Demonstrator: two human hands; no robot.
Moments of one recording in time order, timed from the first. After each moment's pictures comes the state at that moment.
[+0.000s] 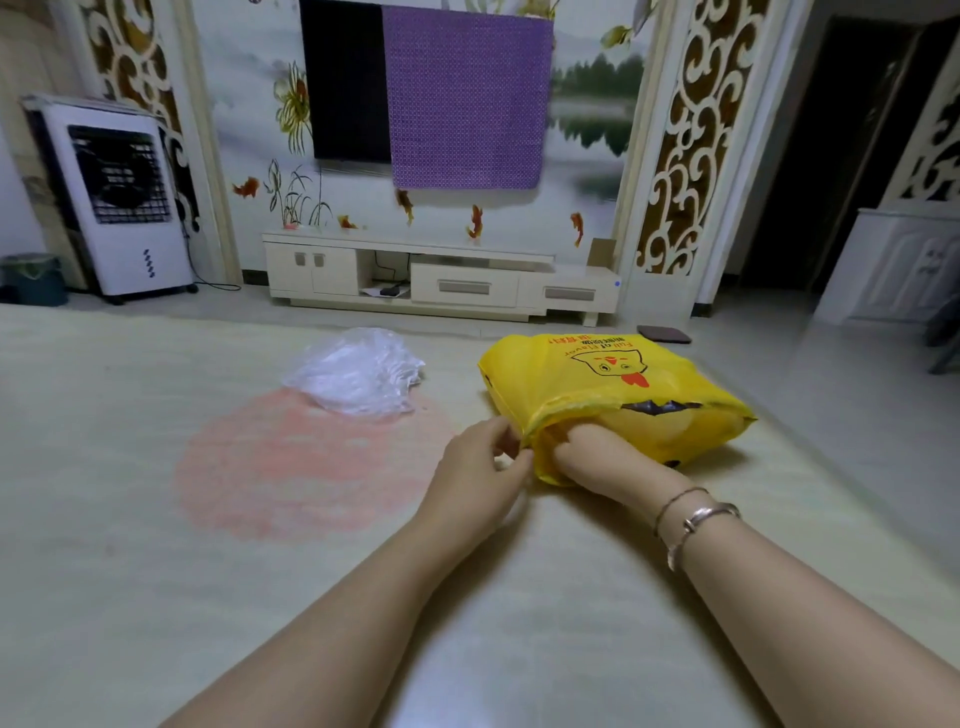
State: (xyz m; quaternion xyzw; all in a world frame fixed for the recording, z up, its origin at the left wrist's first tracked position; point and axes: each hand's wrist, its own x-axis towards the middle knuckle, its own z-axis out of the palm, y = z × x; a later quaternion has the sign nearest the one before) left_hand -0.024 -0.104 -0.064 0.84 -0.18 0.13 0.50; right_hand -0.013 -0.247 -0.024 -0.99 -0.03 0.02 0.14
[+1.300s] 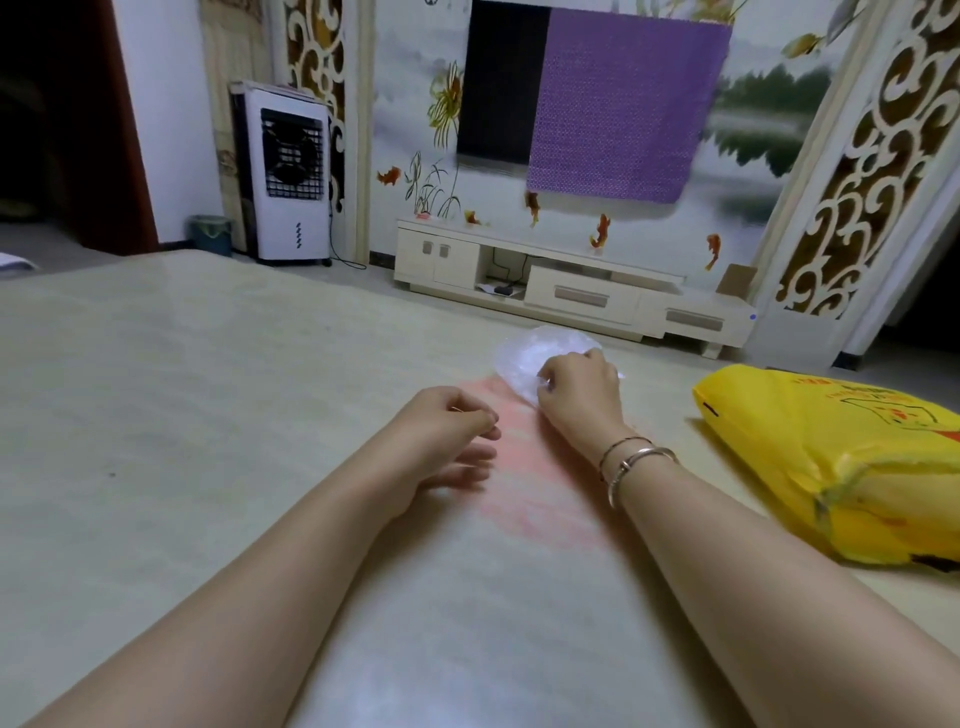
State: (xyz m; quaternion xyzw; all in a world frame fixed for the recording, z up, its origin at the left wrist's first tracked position) left_hand -0.029 0.122 -0.036 0.72 0.08 -0.01 0.69; right_hand 0.096 -0.027 -0.048 -0.96 -0.12 -0.24 0.11
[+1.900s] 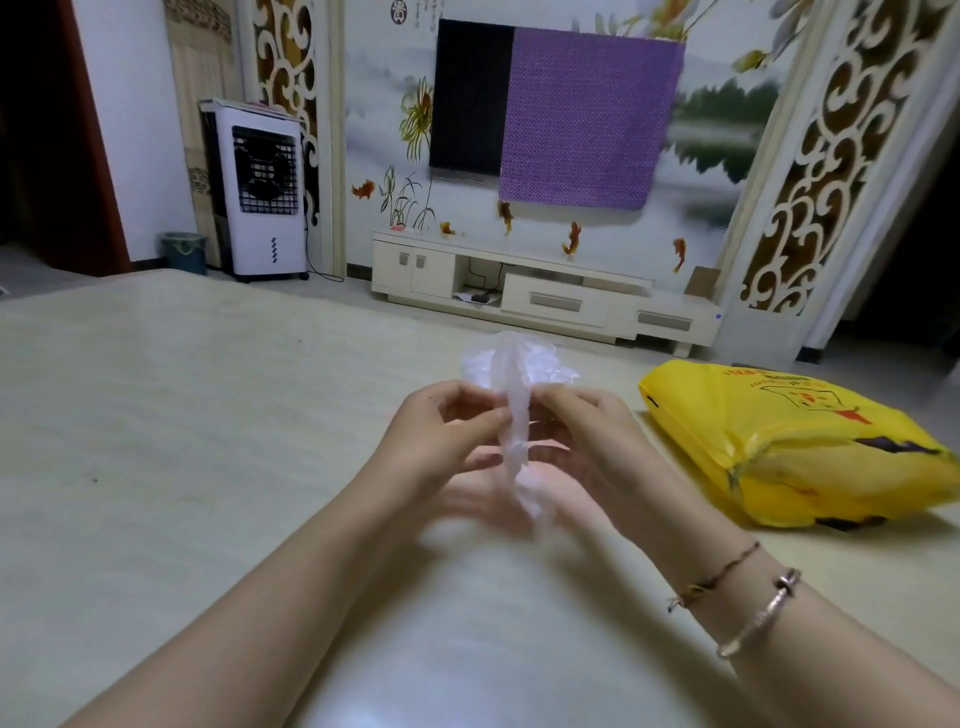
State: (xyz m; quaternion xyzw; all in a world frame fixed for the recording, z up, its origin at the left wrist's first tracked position) left_hand -0.071 0.084 -0.020 0.67 -0.03 0.07 0.74; right_hand -0.052 -0.065 -0.004 -0.71 -0.15 0.04 0.69
